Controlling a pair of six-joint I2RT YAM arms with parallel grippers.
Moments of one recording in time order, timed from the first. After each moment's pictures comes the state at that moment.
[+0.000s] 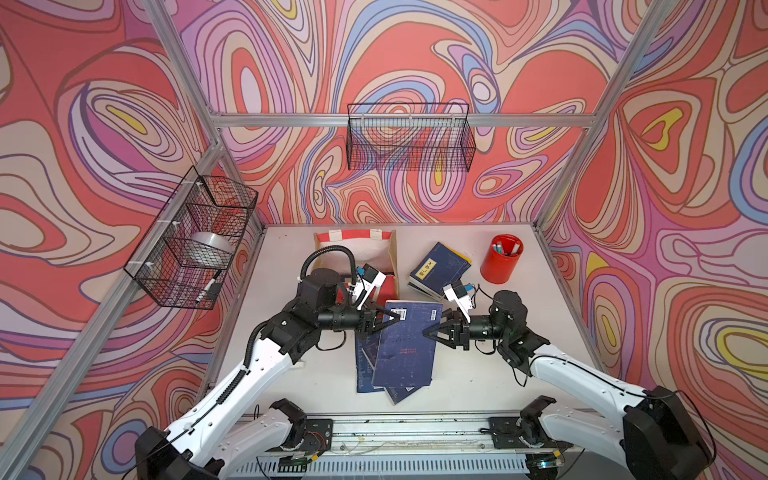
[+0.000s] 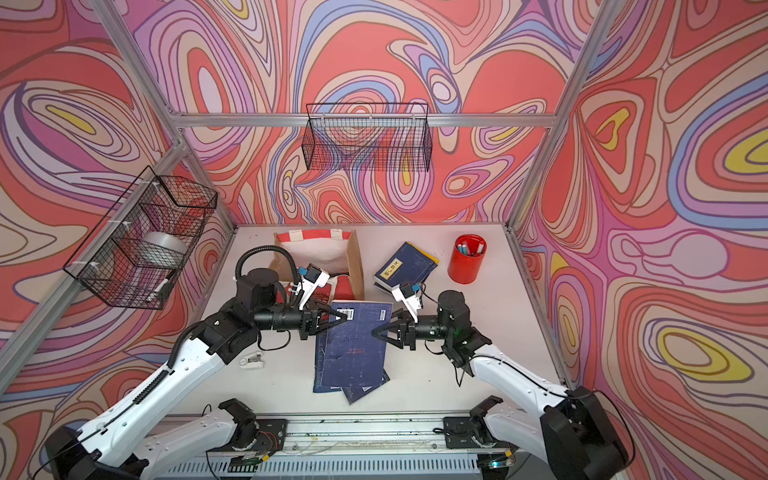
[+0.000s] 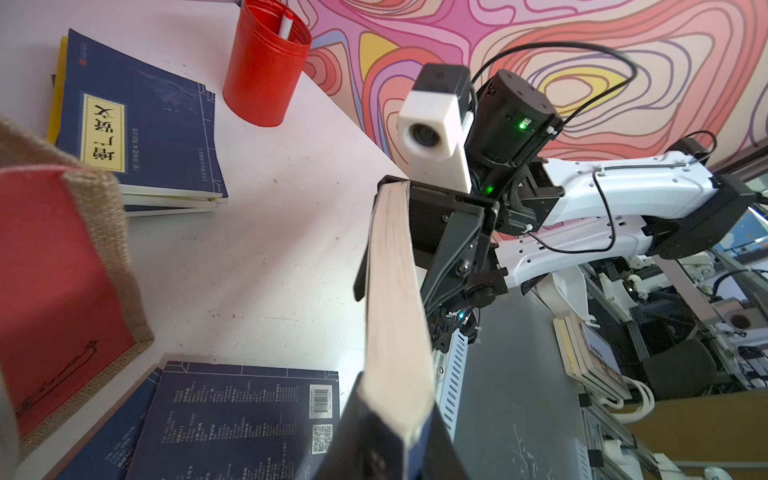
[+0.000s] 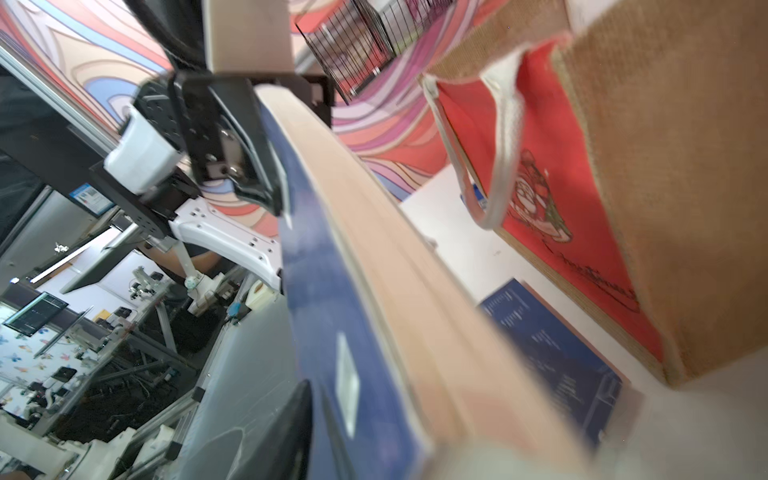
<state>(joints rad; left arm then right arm) -0.55 1.01 0.93 -0.41 0.78 -0.29 0.49 1.08 0.48 0.47 -1.04 0.49</state>
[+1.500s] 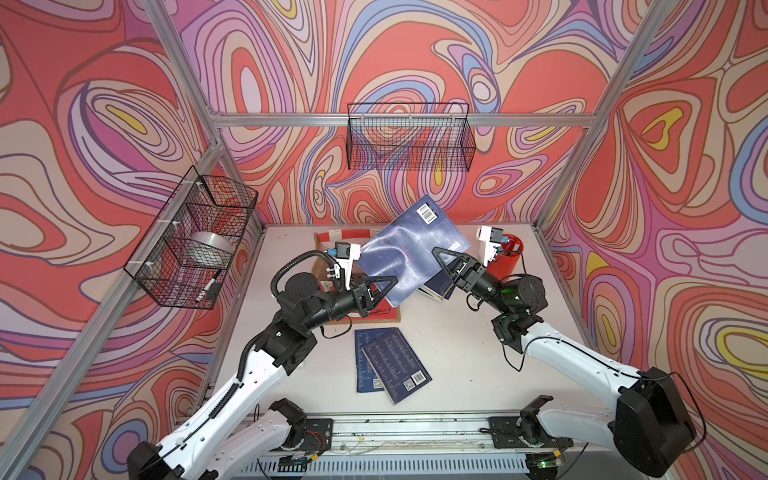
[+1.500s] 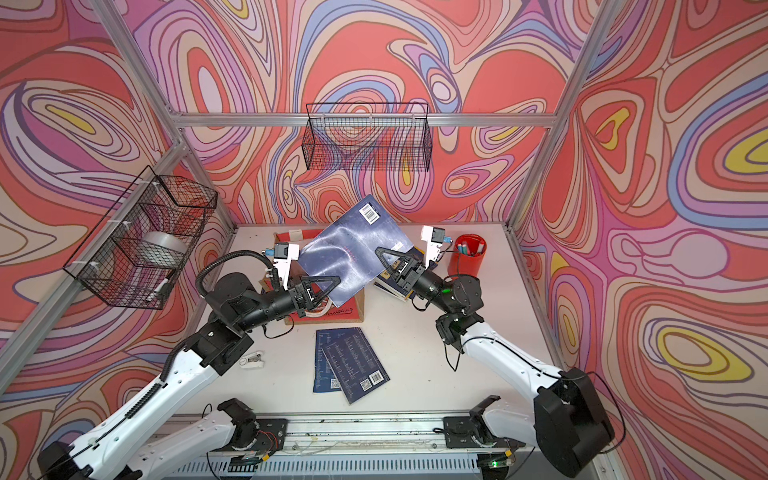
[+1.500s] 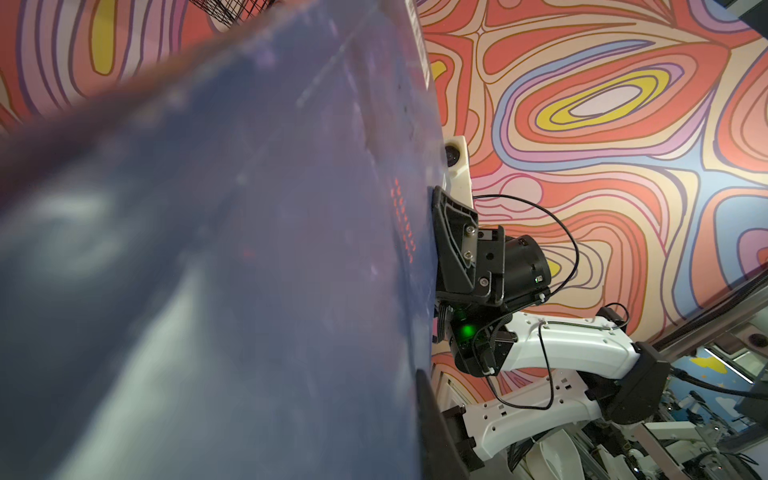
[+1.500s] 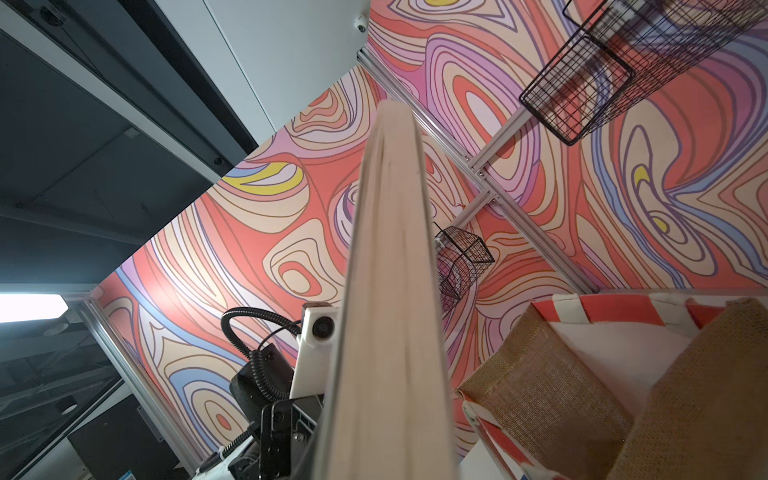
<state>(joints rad) -0.54 0.89 0.88 0.02 0.52 -0.66 0.50 1.22 0.74 0.98 -0.52 1.04</state>
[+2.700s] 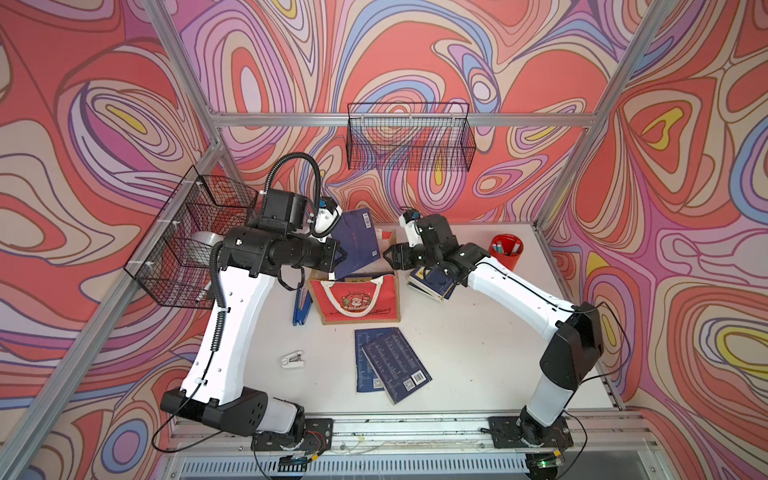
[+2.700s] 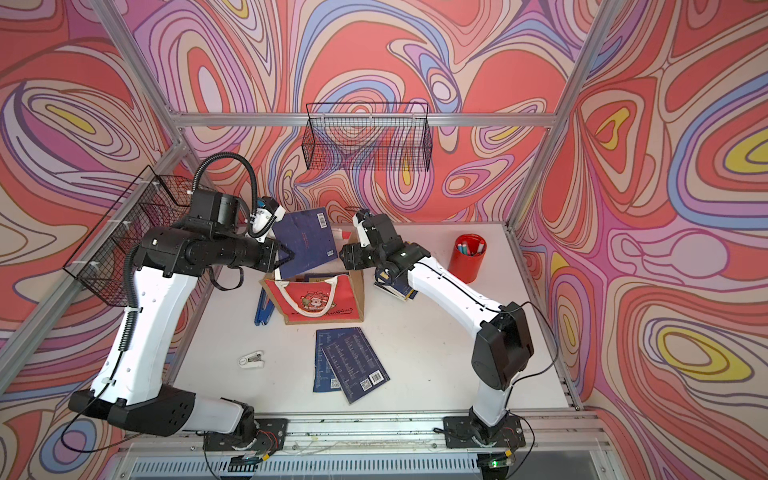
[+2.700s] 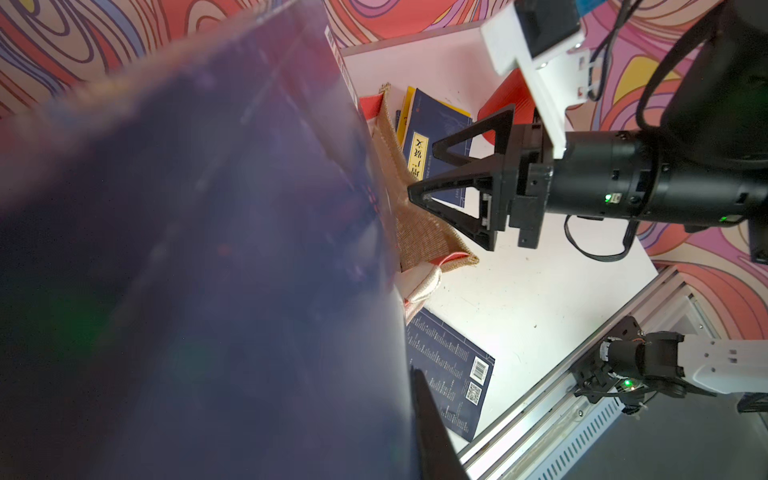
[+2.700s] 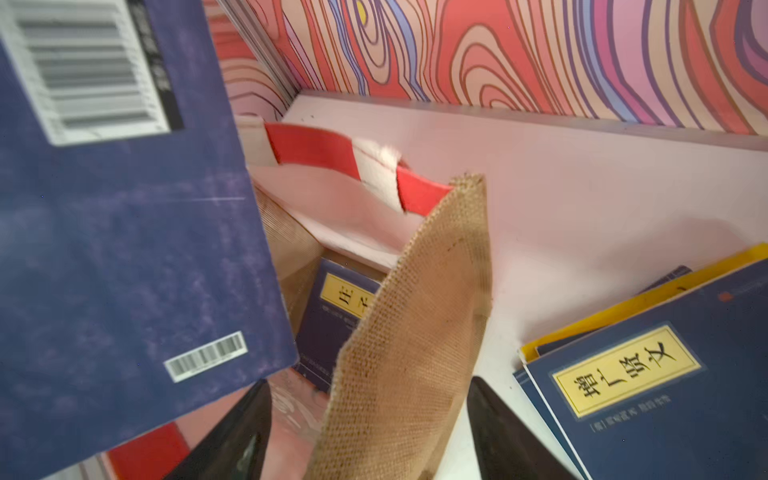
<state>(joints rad) -0.26 1.44 1.94 -1.36 0.32 -0.02 0.67 1.80 1.67 -0.50 -0.09 0.31</state>
